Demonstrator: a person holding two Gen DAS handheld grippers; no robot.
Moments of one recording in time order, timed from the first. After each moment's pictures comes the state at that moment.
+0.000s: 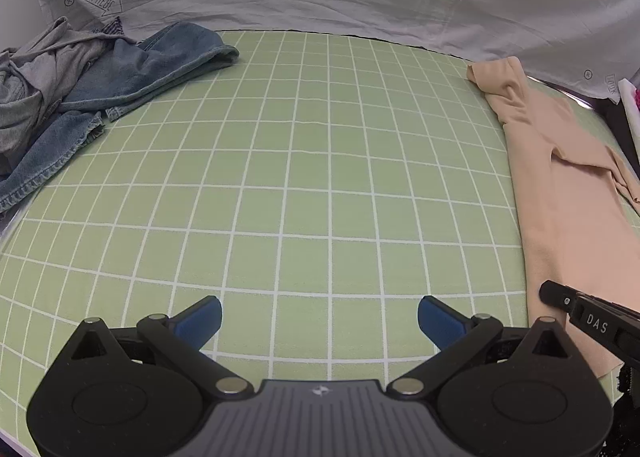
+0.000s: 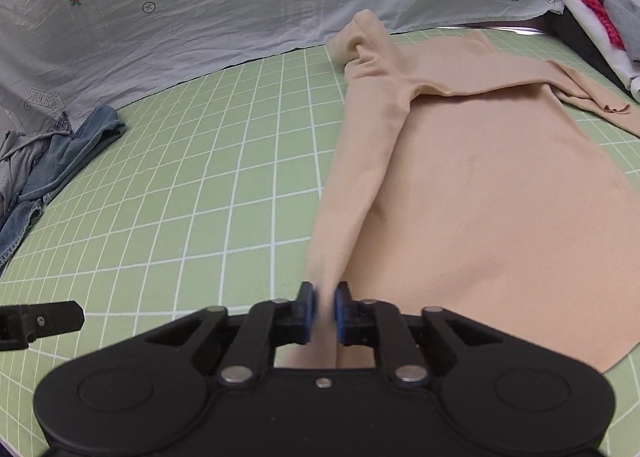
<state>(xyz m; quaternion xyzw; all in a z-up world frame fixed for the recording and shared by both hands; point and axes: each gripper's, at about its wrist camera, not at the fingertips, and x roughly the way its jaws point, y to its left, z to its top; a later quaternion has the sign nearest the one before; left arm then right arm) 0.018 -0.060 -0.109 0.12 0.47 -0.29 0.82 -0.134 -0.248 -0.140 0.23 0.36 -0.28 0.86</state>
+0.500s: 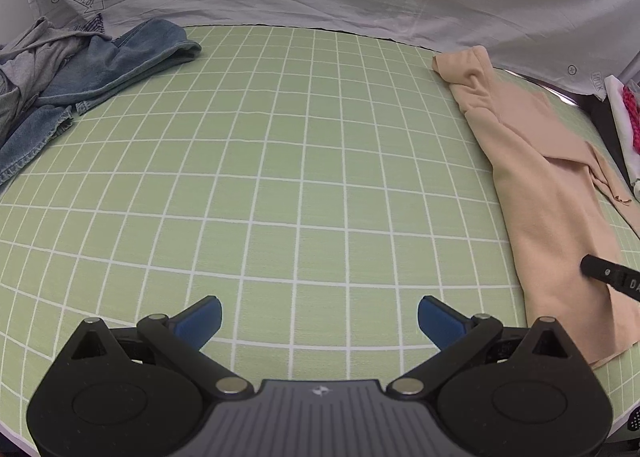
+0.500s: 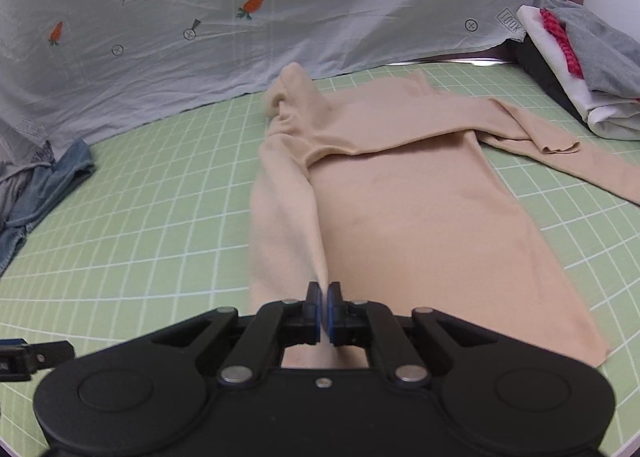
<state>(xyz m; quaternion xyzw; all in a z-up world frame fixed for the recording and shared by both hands) -0.025 -0.102 -0.111 0.12 0.48 -0.29 0.82 -0.189 -0.331 -0.113 0.20 0.37 -0.30 0.86</state>
